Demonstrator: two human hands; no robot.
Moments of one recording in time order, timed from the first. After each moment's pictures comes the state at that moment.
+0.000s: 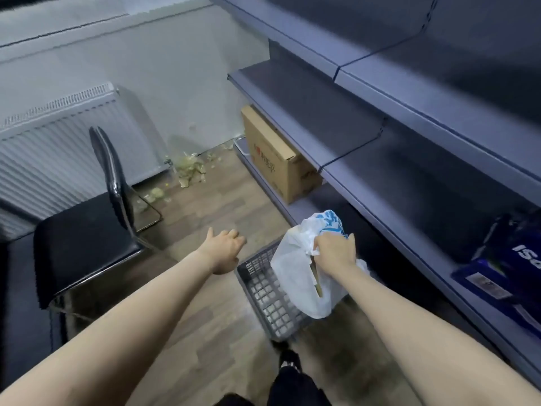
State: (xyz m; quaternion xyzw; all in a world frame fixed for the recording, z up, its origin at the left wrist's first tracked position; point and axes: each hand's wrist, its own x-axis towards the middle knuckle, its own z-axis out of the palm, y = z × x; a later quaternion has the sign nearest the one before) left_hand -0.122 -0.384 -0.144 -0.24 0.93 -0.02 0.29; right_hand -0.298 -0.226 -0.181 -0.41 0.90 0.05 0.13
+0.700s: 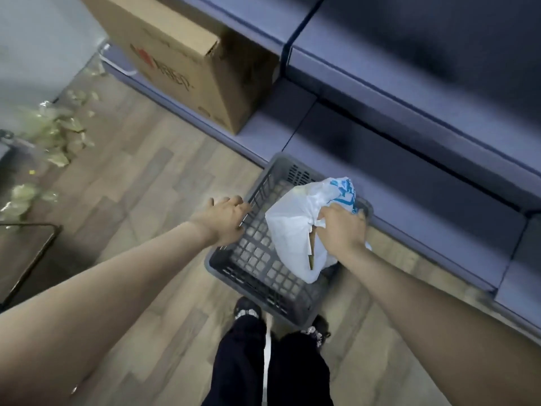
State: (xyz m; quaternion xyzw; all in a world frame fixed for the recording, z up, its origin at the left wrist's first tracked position) left_hand -0.290 -0.540 -0.444 -0.01 0.93 0.05 0.36; right_hand -0.358 -0.318 -0.459 -0.17 0.95 0.01 0.25
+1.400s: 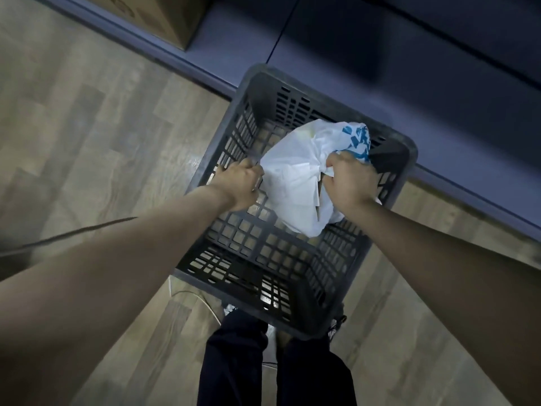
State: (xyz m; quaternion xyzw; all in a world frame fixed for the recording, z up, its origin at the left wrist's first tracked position) left_hand -0.342 -0.498 -0.676 -0.03 0.90 0.14 0.42; right_hand -0.395 -0.297 -0.690 -0.13 0.97 -0.04 0.22
